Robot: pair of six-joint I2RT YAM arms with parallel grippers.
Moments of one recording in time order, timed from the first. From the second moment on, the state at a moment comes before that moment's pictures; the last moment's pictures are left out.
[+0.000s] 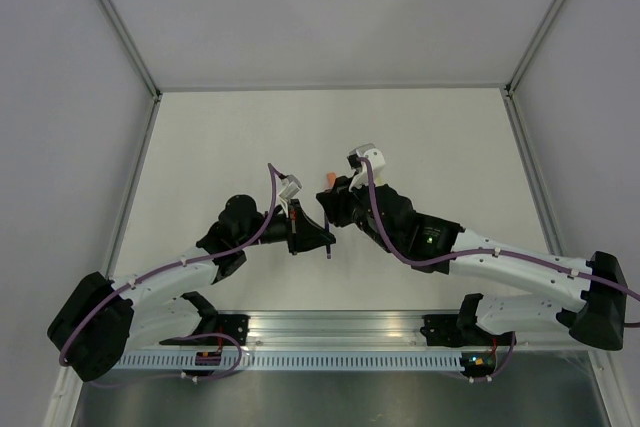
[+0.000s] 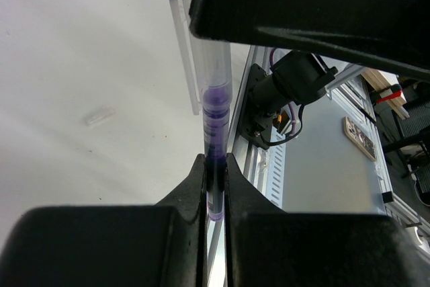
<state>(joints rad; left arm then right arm) -0.70 1.08 0.39 0.59 0.68 -0.57 1.12 1.17 0.94 -0.02 0.45 0.47</state>
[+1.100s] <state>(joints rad) -0.67 1.08 0.41 0.44 0.71 -0.60 1.10 1.14 0.76 0.17 0.38 0.54</state>
